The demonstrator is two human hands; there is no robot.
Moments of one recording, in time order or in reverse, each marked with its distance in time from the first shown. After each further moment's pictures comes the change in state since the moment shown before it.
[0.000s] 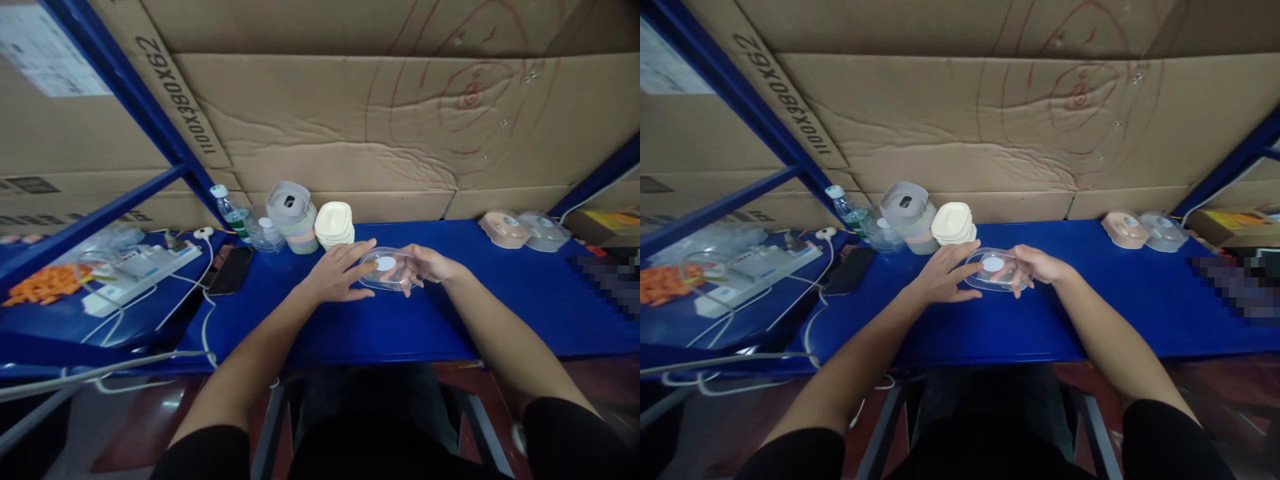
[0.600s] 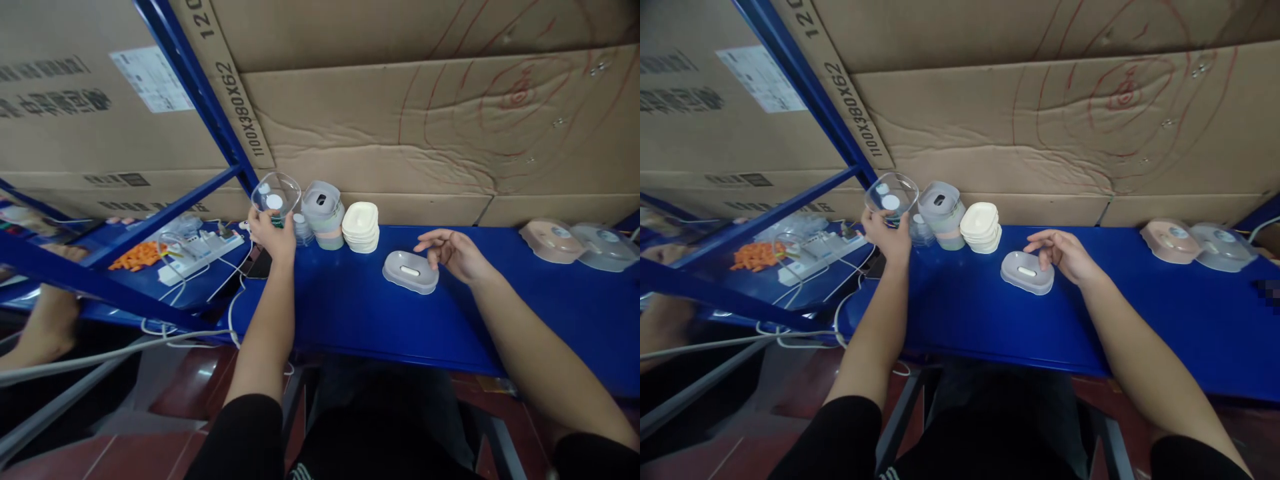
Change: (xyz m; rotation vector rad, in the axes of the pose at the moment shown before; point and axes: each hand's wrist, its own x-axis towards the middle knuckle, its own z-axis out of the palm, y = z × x) left_hand -0.084 -0.116 -0.053 0.453 0.759 -1.195; right_hand 0.004 -0.007 -0.005 -0.045 0.497 -0.281
